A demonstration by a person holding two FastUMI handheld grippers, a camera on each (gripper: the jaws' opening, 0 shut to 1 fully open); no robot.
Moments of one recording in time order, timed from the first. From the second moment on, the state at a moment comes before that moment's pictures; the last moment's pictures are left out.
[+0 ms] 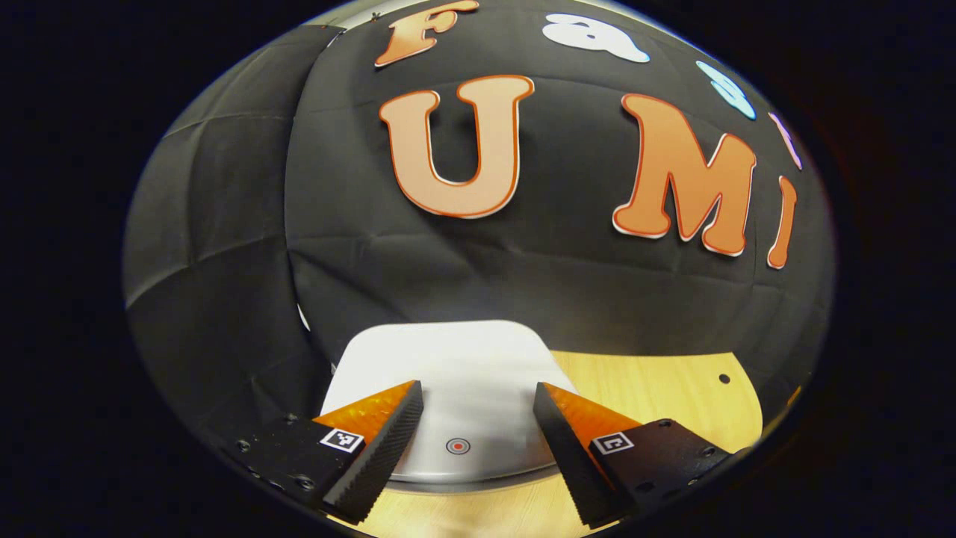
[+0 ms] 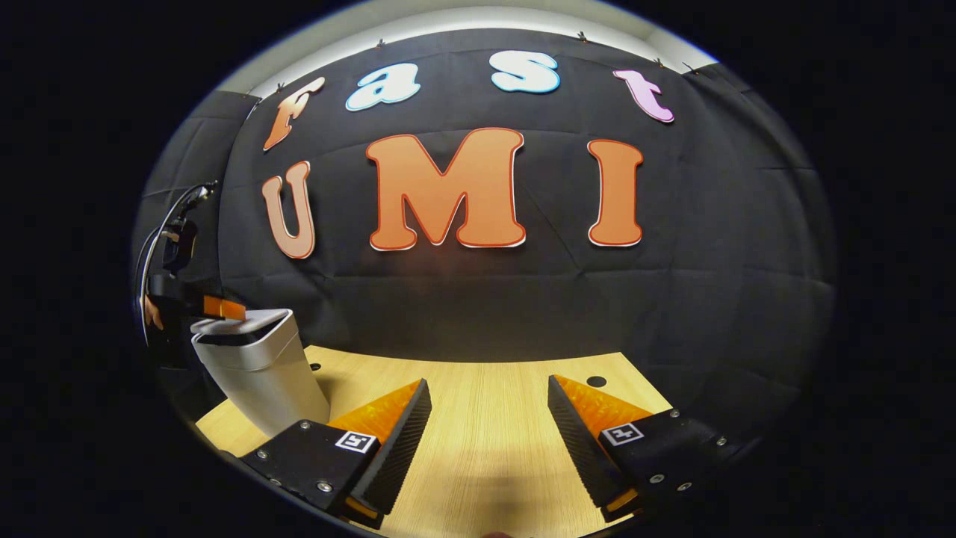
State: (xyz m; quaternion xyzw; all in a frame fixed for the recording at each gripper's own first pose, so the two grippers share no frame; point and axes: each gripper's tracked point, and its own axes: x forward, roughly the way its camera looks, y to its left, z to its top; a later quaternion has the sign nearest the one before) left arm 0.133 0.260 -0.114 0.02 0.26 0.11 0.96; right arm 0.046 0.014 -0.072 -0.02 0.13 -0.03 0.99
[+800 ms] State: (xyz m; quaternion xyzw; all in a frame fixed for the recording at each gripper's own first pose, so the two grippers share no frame) left arm 0.118 0.251 -0.119 0.02 0.25 0.12 0.96; right arm 0.046 0.023 -0.075 -0.02 0.14 -0.01 0.99
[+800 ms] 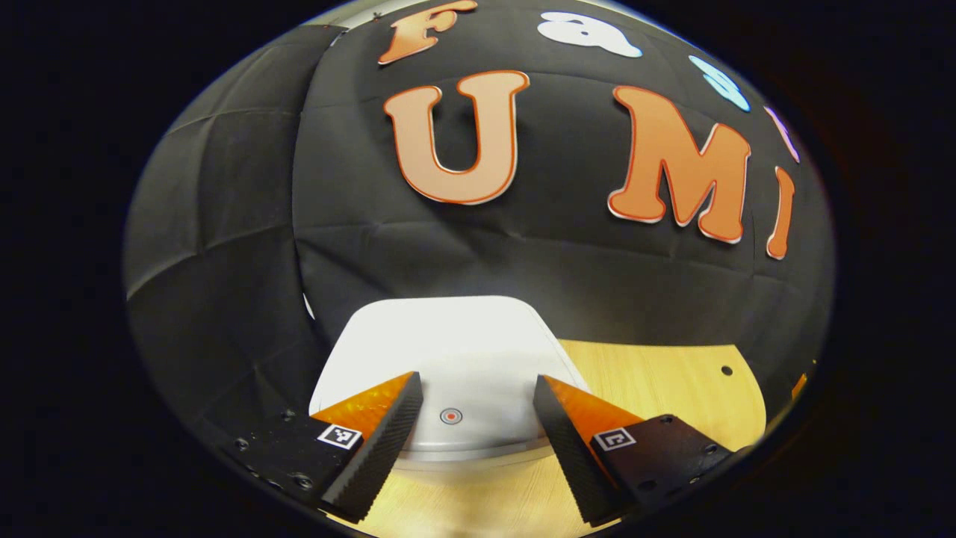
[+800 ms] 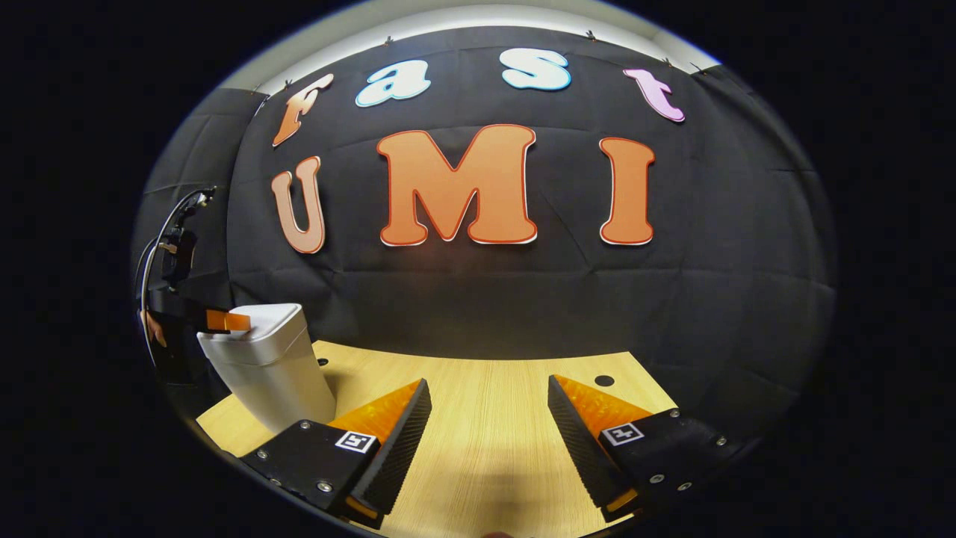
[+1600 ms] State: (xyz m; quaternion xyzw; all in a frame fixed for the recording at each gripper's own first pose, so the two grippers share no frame) left arm 0.083 0.201 -0.064 0.02 0.15 0.11 0.98; right arm 0.045 0.012 -0.057 -0.02 0.12 0.00 0.99
